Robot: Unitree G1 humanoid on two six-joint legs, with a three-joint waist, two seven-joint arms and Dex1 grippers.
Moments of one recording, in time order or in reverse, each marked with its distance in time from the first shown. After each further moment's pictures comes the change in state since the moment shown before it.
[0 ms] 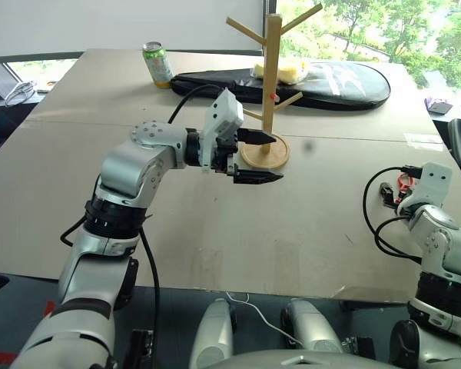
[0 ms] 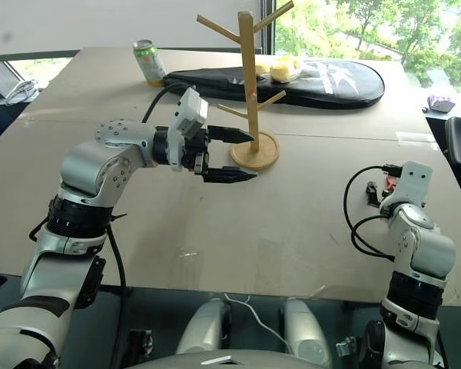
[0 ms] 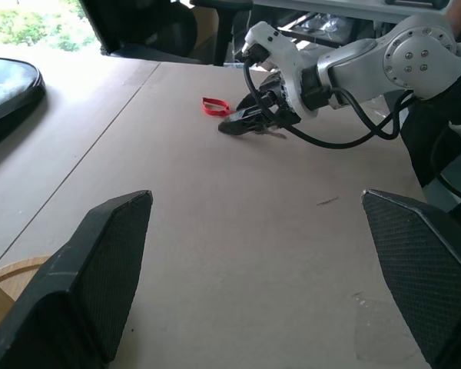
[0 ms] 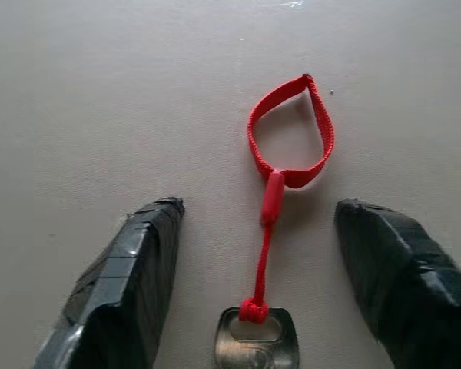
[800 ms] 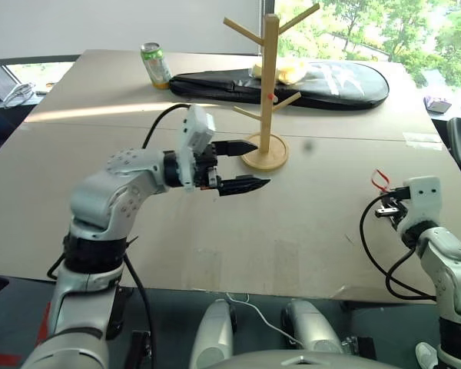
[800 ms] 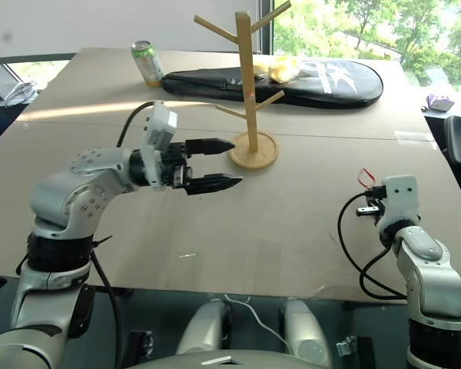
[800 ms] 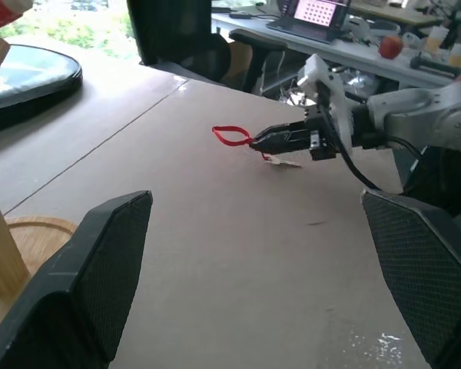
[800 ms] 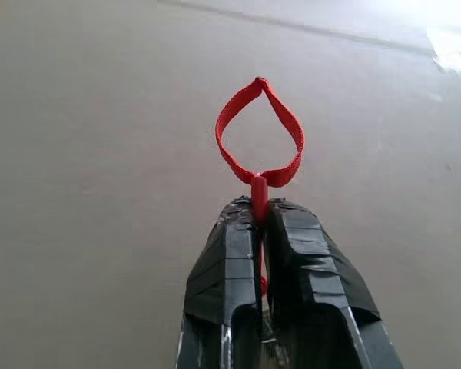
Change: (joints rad) left arm 0.315 0.009 0.252 -0.310 -0.213 0.193 0.217; right arm 0.333 -0.189 0.252 -0.342 0.050 -0.321 0.338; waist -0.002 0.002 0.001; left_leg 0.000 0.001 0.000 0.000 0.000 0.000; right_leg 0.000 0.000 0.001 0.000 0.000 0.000
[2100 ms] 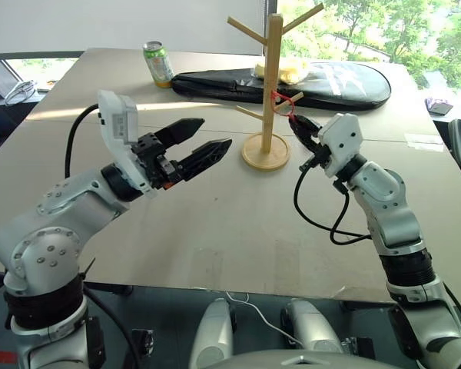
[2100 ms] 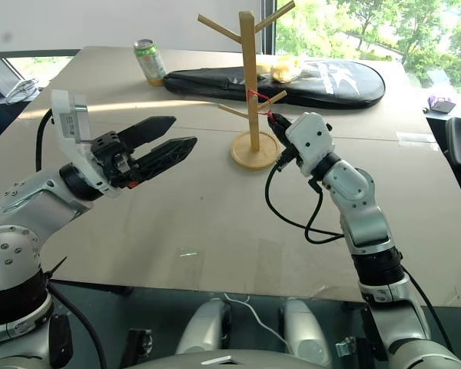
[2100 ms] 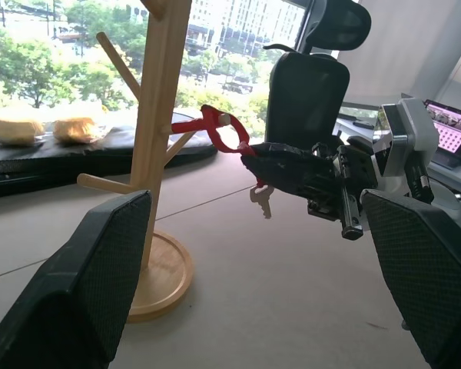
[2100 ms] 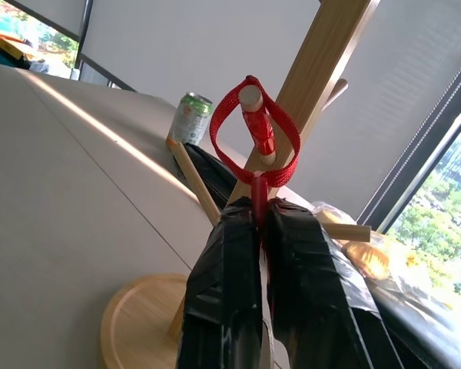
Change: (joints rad) left arm 0.149 0.061 0.294 -0.203 -0.425 0.060 0.520; right arm -0.502 0.112 0.345 0.397 -0.163 -0.536 0.148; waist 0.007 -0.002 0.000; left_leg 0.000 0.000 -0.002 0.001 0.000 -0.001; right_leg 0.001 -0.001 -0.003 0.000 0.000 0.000
